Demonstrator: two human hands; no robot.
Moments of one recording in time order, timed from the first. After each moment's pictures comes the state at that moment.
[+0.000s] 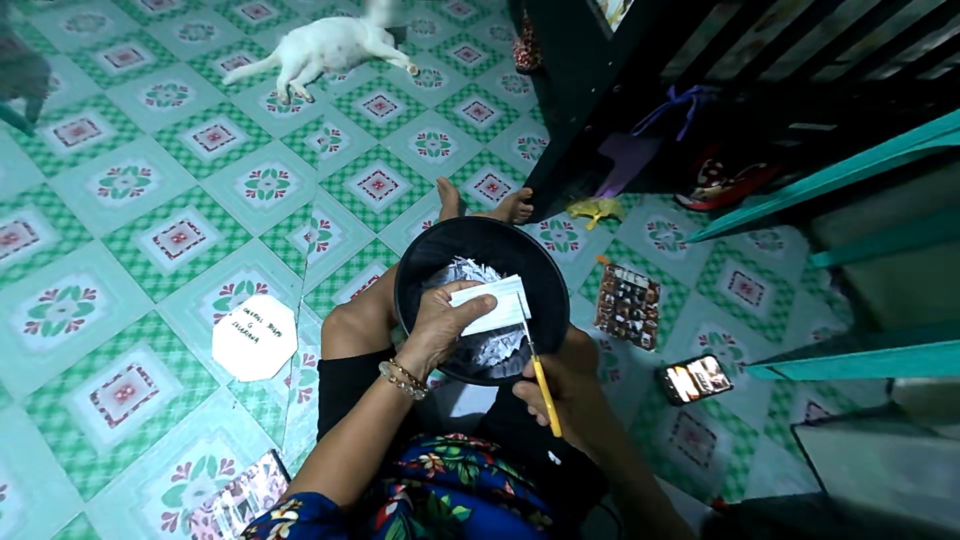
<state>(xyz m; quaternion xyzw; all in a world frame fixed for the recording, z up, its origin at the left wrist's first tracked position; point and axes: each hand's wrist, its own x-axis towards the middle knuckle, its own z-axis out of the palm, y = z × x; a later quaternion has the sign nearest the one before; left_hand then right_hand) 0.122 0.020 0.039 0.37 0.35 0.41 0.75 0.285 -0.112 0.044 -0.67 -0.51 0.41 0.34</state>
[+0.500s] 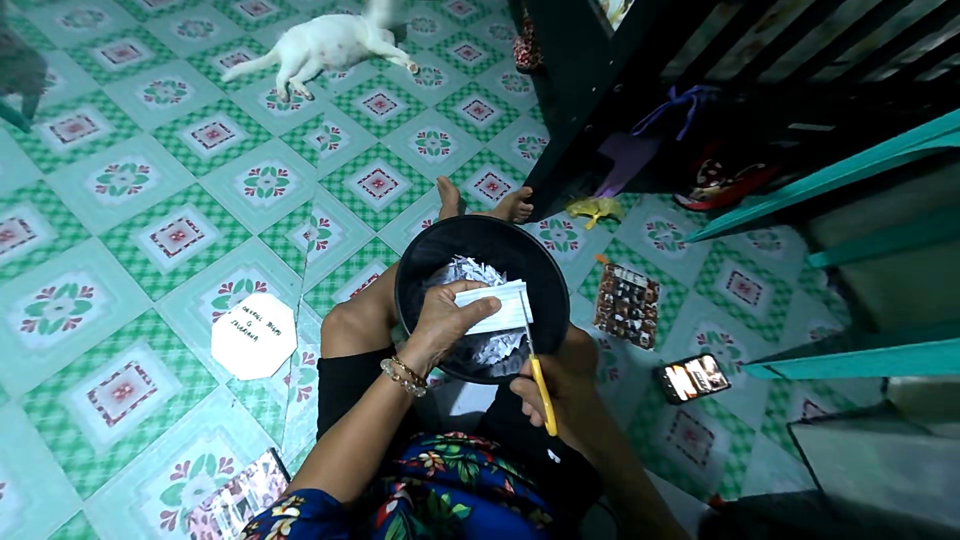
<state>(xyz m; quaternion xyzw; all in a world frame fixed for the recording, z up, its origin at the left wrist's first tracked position) 0.121 0.022 0.039 0.44 0.37 0.39 0.72 0.276 -0.111 0.051 -0.67 -0.50 0.43 0.34</state>
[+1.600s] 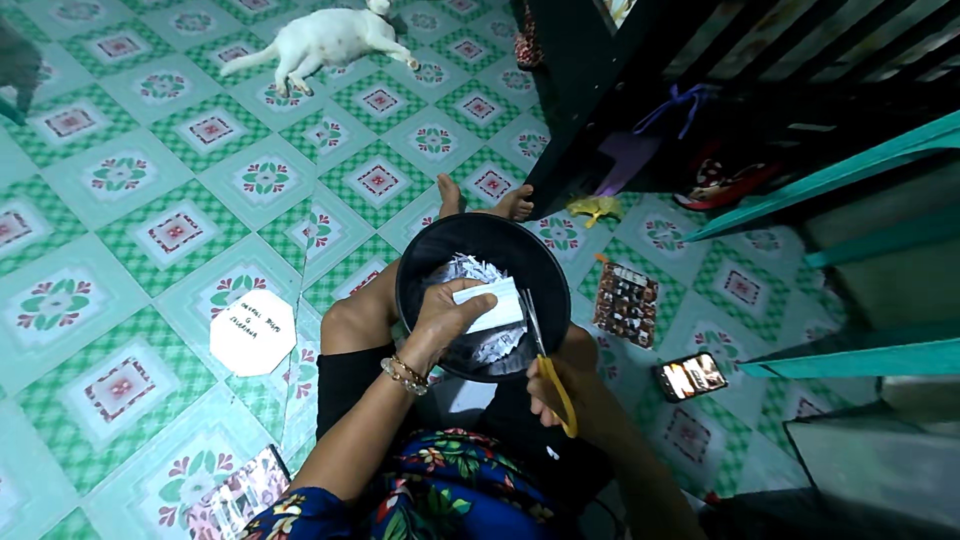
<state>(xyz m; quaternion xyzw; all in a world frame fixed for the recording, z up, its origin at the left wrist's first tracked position) 0.120 0.022 0.037 0.44 0.39 0.37 0.72 0.294 -0.111 0.064 -0.65 -0.49 0.49 0.30</state>
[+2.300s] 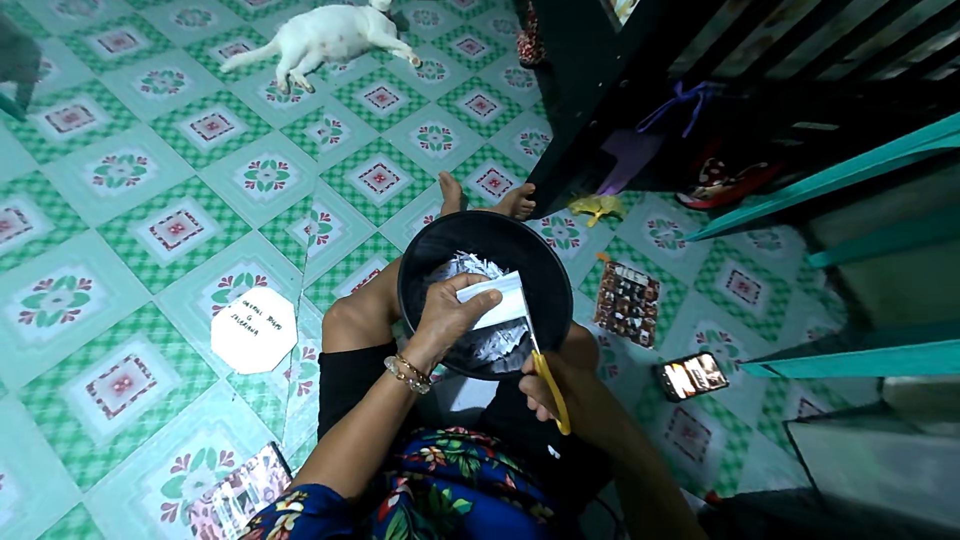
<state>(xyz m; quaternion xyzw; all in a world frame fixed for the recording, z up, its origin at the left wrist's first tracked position) 0.120 0.020 0.034 0.46 0.35 0.41 0.70 0.288 -0.104 0.066 -0.65 -0.52 0.47 0.28</state>
